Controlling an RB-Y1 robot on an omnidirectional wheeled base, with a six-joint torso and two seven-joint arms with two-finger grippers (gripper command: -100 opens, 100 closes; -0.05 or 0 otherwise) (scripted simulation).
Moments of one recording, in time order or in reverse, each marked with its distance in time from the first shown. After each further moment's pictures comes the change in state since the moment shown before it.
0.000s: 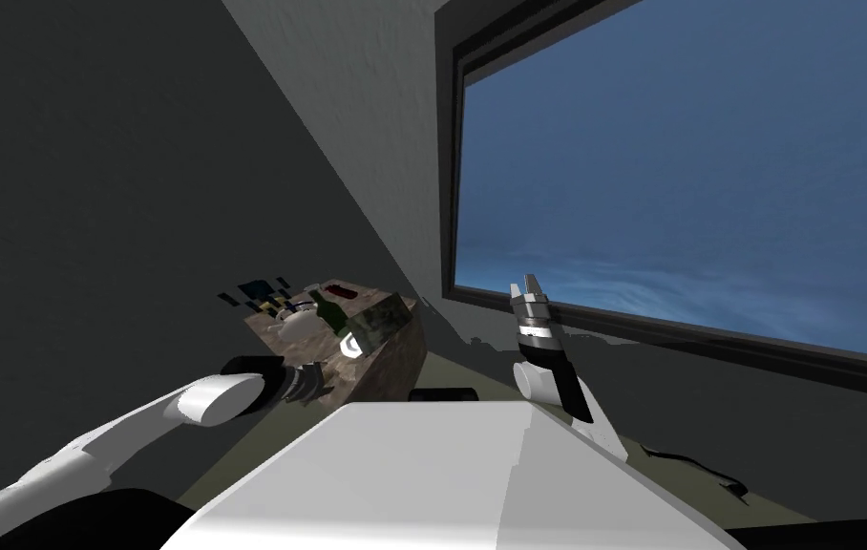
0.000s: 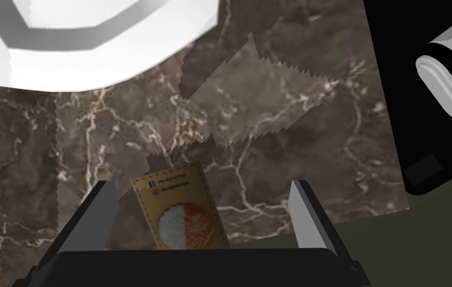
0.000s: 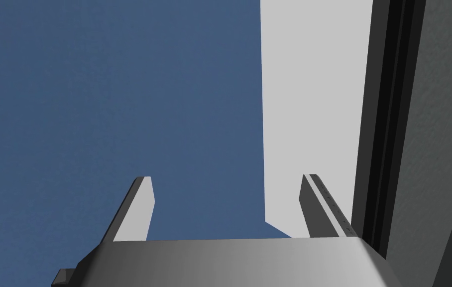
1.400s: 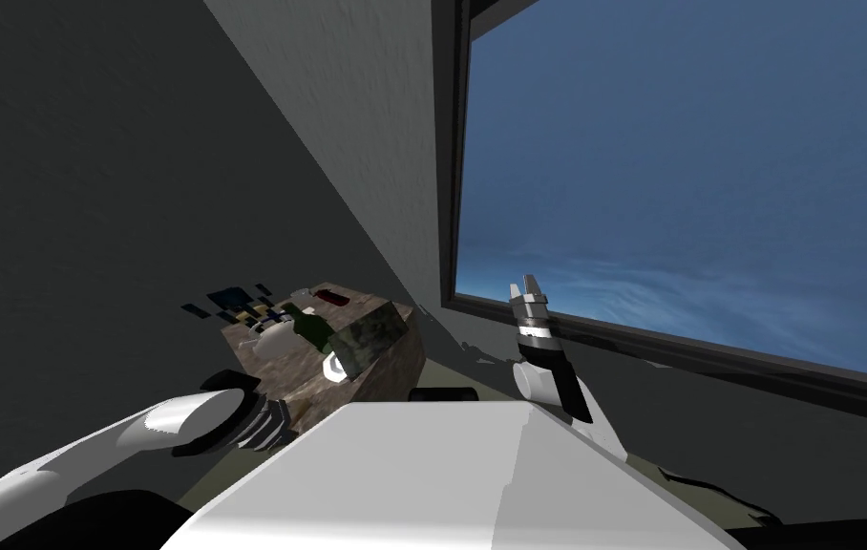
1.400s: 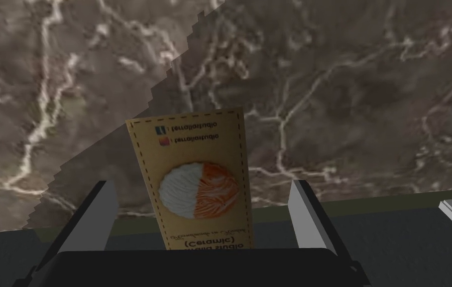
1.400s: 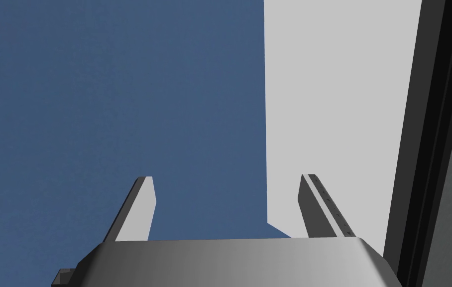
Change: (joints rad) left arm 0.063 0.061 -0.042 0.175 0.100 0.165 0.070; right arm 0.002 0.000 0.003 0.002 0.000 0.001 -0.001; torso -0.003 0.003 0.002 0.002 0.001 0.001
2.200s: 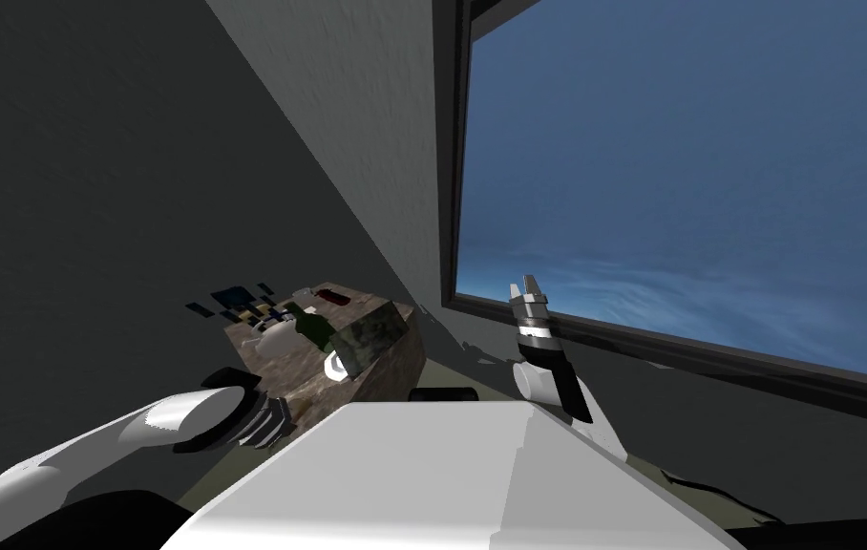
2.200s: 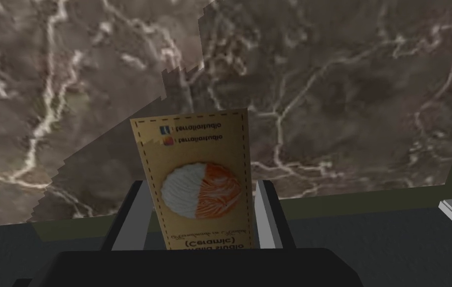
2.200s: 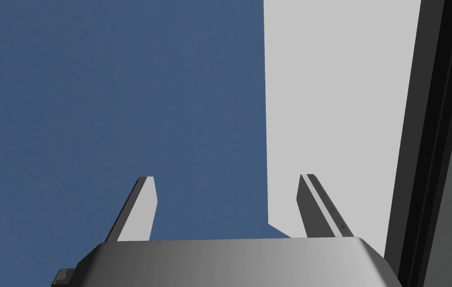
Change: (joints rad) left arm 0.005 0.015 0.011 -0.011 0.009 0.004 0.006; right arm 0.000 0.000 0.000 0.000 0.000 0.000 0.000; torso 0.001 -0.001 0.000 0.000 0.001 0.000
